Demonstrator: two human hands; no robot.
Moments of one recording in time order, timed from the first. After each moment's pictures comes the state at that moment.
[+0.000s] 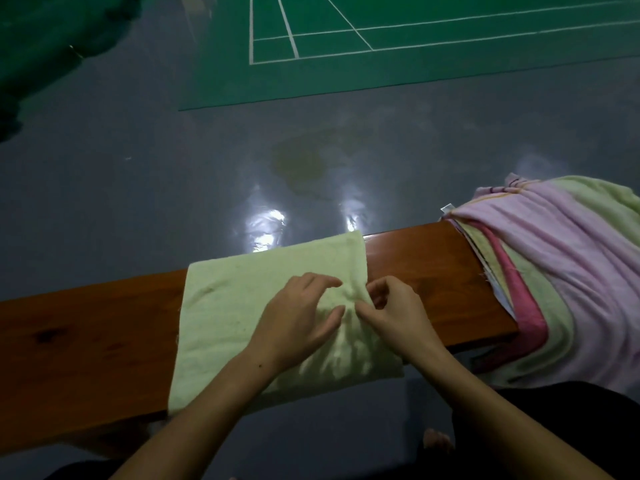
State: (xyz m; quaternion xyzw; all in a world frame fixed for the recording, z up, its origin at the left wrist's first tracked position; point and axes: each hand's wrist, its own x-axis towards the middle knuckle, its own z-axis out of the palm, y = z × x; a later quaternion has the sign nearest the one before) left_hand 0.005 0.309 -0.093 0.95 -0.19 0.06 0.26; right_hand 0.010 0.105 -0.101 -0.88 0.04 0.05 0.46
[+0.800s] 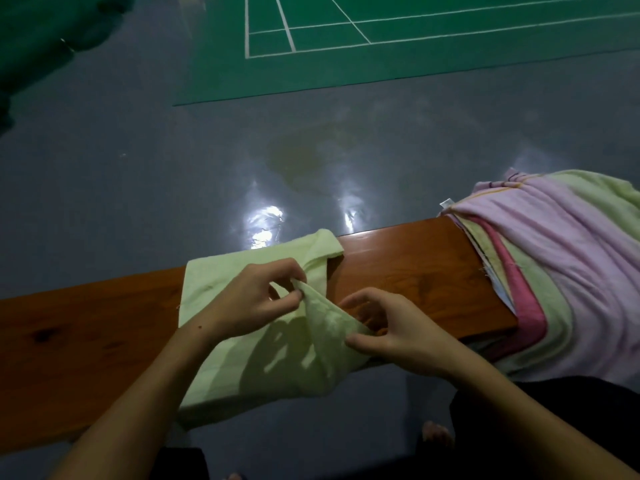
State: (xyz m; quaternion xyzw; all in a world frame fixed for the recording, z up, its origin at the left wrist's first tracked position) left_hand 0.030 0.369 -0.063 0.90 -0.22 -0.06 0.37; right_hand -0.010 0.090 -0.075 -0.82 -0.16 0.19 0.52
